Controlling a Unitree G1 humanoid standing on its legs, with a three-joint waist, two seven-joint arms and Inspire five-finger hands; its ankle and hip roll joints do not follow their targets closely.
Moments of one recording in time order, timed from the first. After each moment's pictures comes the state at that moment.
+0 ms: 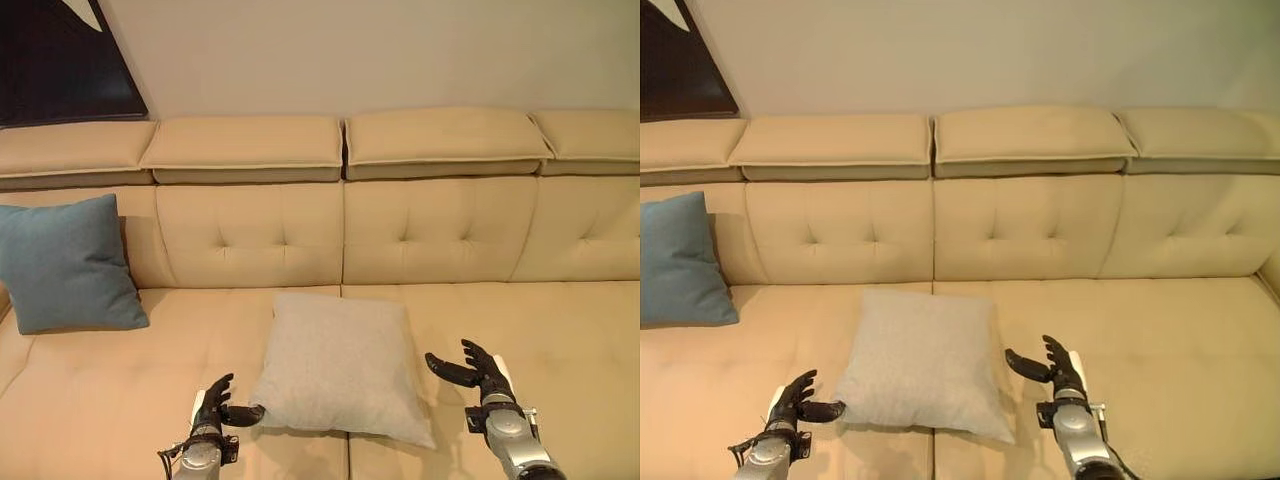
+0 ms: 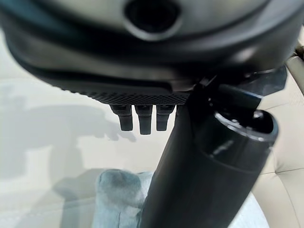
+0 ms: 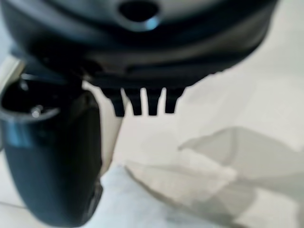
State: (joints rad) left arm 0.03 0.26 -0.16 0.77 -0.20 -0.08 0.23; right arm -0.12 -0.38 0.11 0.78 0.17 -0.08 -0.21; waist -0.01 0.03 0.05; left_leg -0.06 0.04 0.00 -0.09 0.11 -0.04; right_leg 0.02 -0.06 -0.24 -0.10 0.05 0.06
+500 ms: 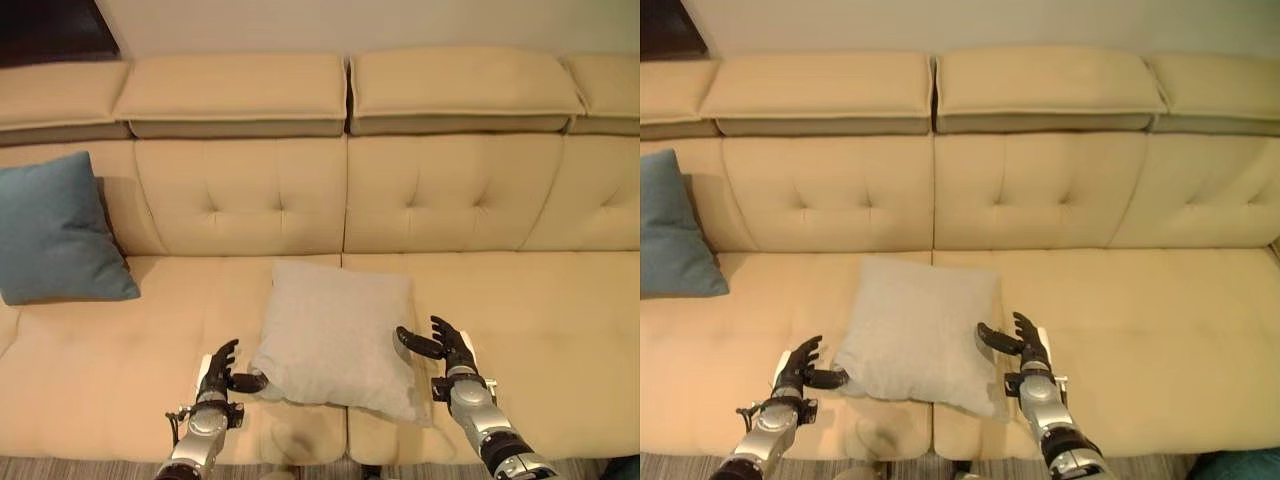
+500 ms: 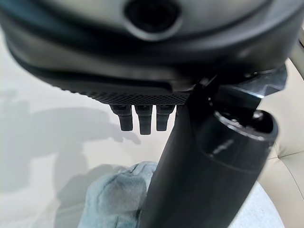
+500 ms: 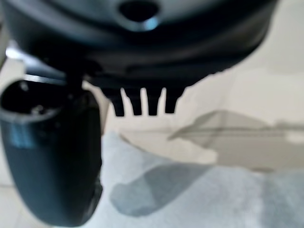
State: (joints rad) left arm -0.16 0.34 -0.26 0.76 -0.21 -0.08 0.30; right arm -0.30 -0.29 0.19 0.86 0.23 -0.08 -0.25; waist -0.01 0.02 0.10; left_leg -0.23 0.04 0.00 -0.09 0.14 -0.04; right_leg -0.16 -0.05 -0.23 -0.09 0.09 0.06
